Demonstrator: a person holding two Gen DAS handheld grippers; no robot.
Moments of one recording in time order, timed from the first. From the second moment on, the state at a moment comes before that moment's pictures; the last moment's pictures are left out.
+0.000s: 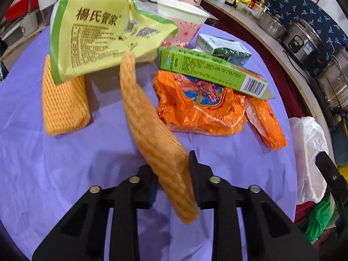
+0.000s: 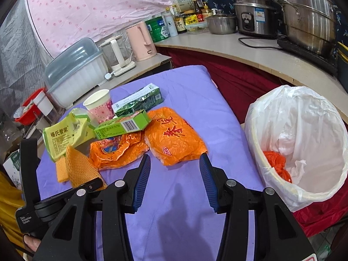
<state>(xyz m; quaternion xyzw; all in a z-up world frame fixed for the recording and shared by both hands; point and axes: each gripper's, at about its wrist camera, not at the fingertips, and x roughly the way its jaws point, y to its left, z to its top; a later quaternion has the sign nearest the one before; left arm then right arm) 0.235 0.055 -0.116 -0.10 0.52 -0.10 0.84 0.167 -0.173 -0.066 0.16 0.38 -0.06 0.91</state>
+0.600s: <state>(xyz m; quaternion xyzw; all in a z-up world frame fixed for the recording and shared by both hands) 0.211 0.092 -0.095 -0.07 0.50 -0.11 0.86 0.211 -0.150 -0.104 0.14 0.41 -0.05 0.90</state>
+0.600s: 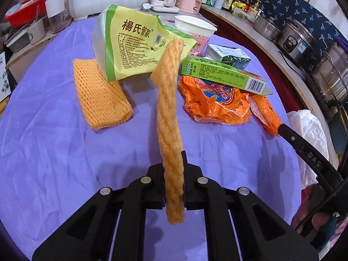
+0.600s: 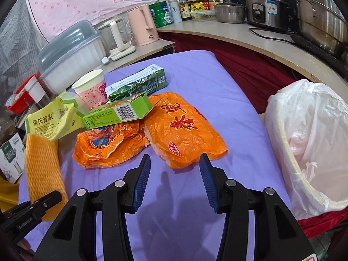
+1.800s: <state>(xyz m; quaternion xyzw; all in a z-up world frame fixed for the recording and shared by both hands) 0.159 0.015 -0.036 -0.02 0.46 -0.17 0.87 0.142 -0.200 -0.044 0.17 0.35 -0.07 0.92</state>
